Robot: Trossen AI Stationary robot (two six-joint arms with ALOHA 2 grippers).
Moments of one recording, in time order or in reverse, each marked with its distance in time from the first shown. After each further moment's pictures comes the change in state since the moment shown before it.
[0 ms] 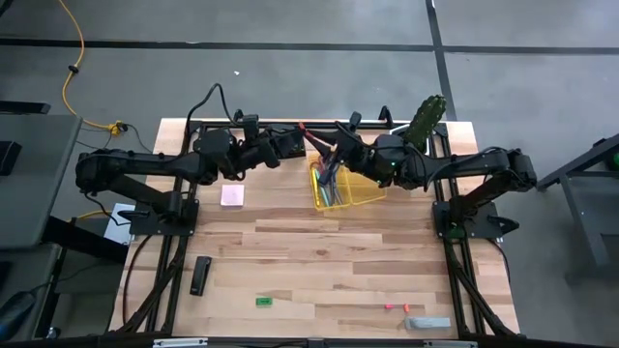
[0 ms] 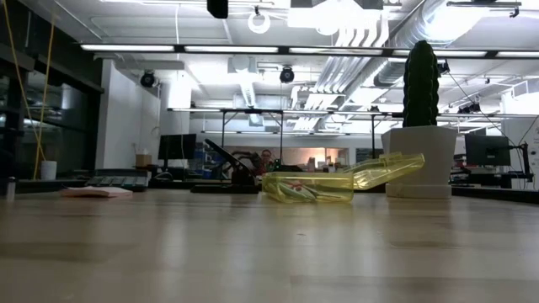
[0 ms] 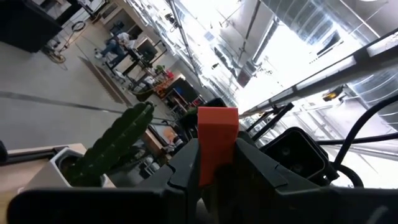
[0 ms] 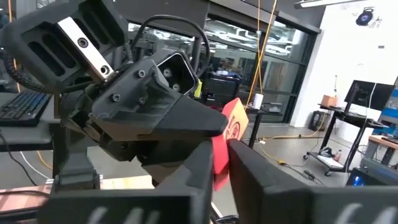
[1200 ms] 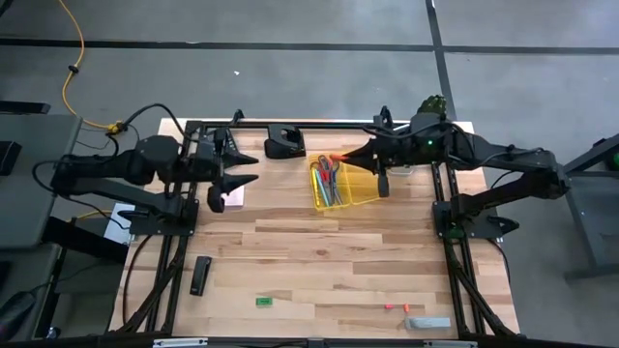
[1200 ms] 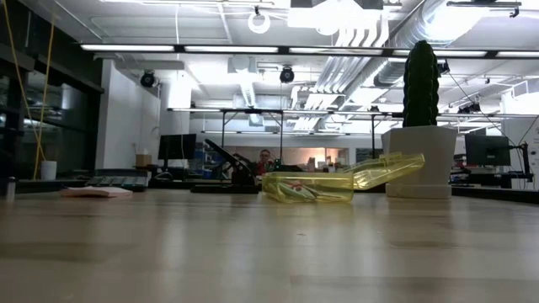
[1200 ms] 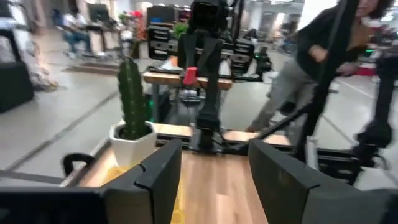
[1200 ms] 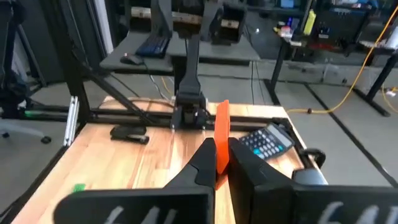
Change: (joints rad) left arm -0.130 -0.447 0.000 -0.773 0.147 0.706; right arm -0.119 -0.318 0.000 -0.686 -0.556 0.153
